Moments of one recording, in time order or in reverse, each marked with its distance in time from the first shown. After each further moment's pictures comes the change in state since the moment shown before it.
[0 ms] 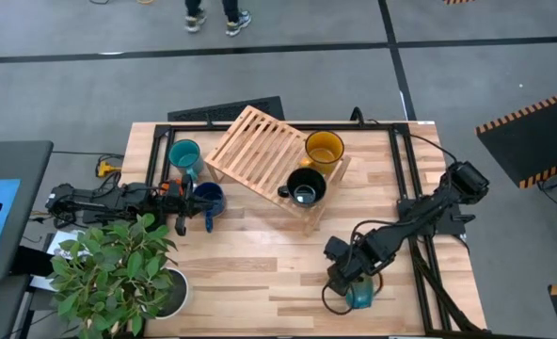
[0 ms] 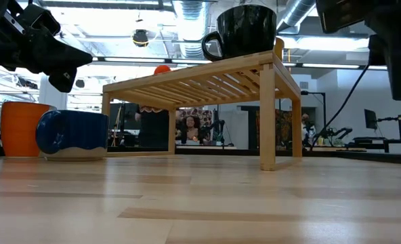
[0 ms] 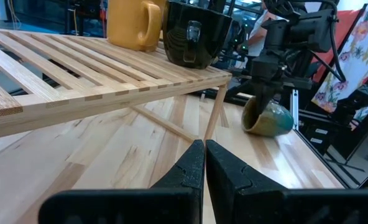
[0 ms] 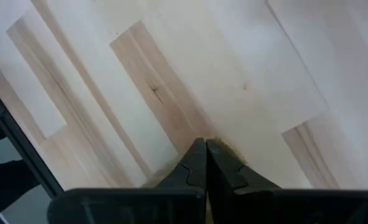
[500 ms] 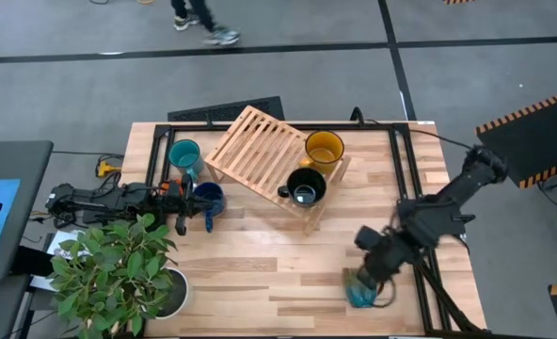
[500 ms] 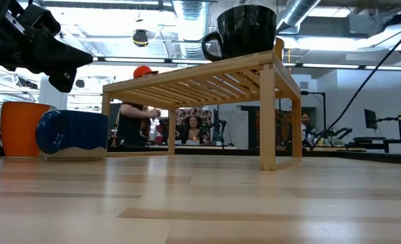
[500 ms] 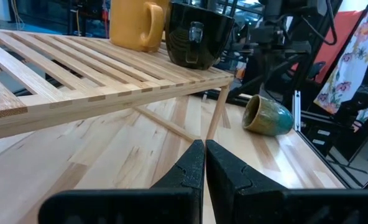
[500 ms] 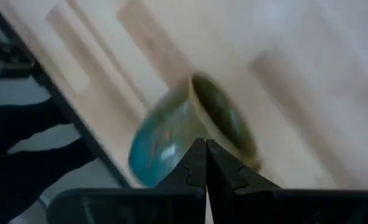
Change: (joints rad) left arm 0.000 0.000 0.000 0.001 -0.010 0.000; right arm 0.156 -0.302 -0.036 -0.195 -0.007 0.258
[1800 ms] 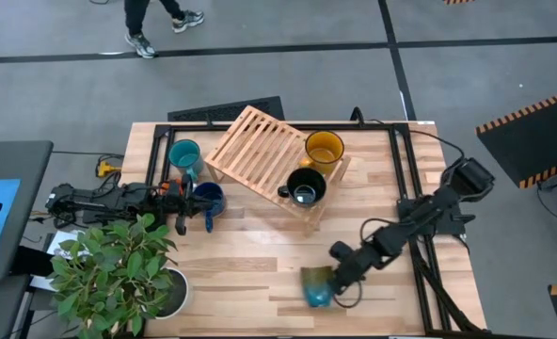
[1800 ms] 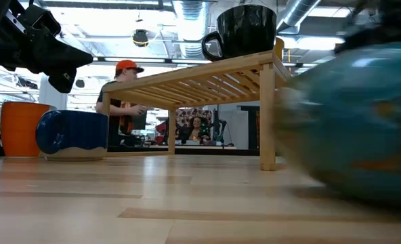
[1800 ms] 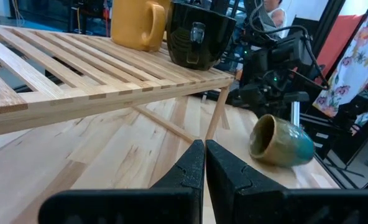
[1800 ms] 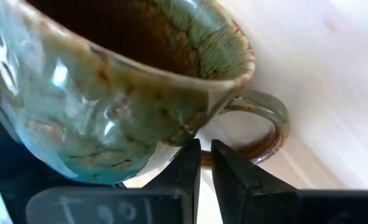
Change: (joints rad) left arm 0.000 0.000 0.000 0.001 -0.002 -0.022; right arm -0.147 0.252 -0.329 0.847 -0.127 0.064
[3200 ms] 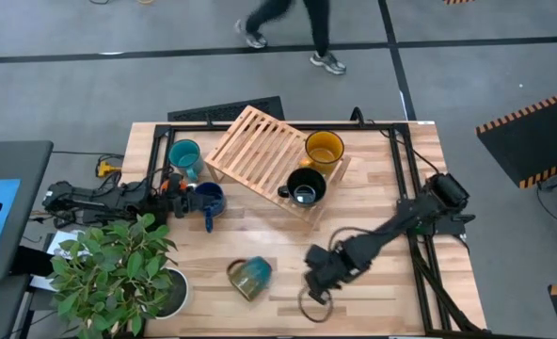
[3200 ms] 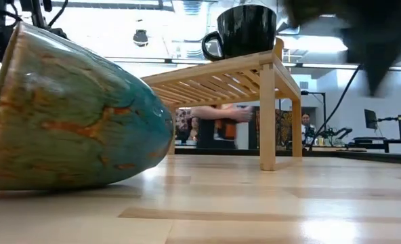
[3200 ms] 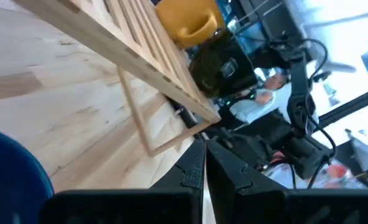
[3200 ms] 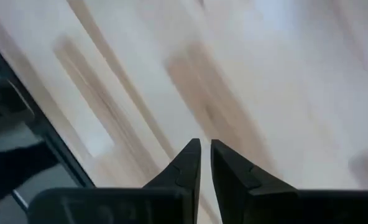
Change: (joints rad) left arm -0.007 0.072 0.031 0.074 -0.072 -0.726; right arm -0.032 0.239 0.581 -0.668 0.047 -0.334
